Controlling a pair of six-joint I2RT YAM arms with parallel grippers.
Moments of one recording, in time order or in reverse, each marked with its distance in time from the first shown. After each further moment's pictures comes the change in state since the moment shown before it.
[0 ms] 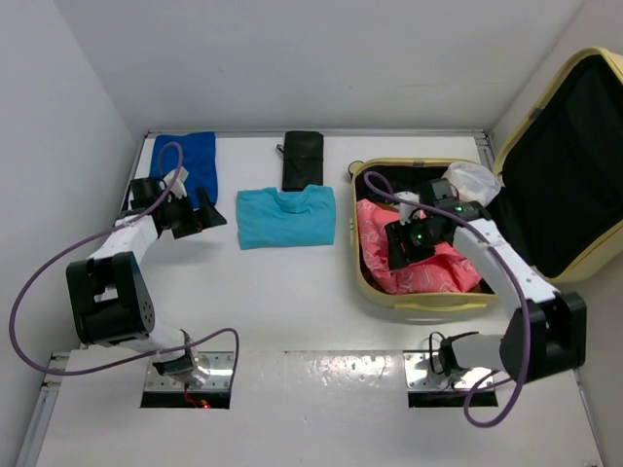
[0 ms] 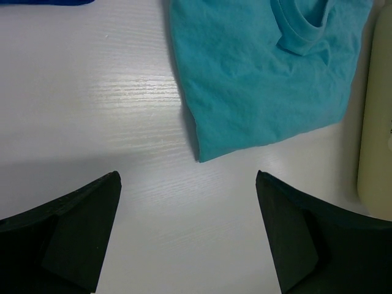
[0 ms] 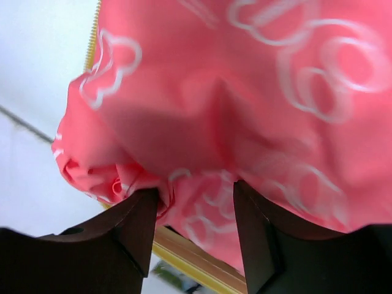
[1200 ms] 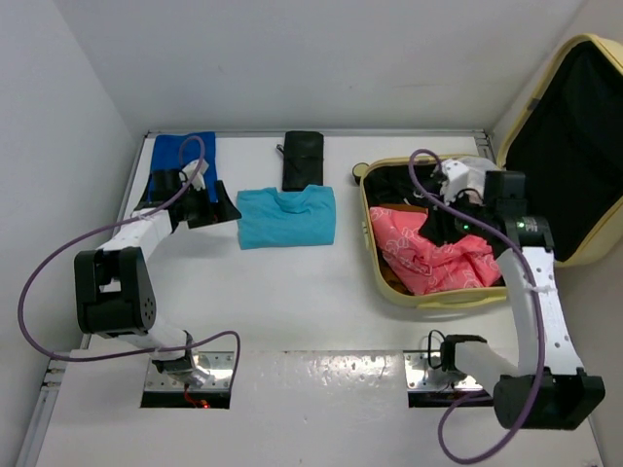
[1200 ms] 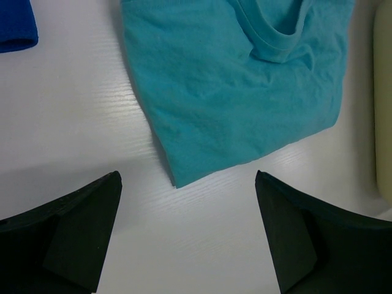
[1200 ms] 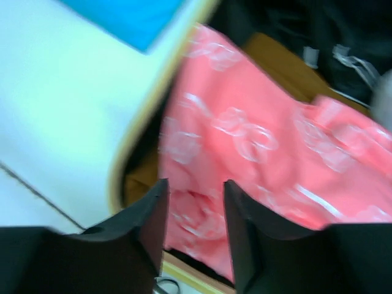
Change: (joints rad) left arm -0.140 0.042 0.047 0.062 -0.068 -0.025; right arm -0.353 -0.280 0.145 -0.015 -0.135 -0.356
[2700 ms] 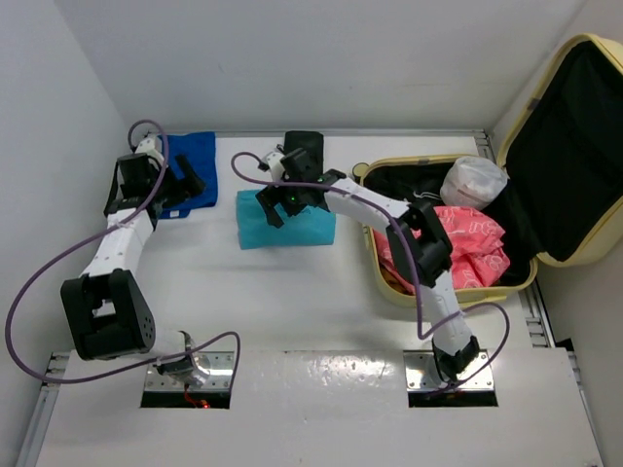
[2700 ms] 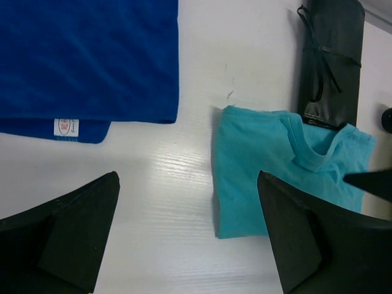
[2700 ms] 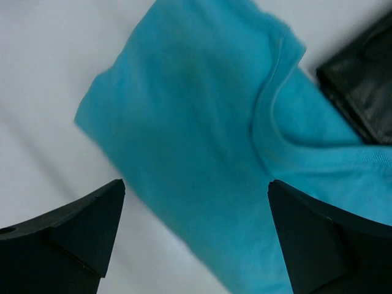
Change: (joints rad) left arm 0.103 -0.118 0.082 0.056 -0.283 -0.134; right arm 0.805 1.112 0.629 0.507 0.347 0.390
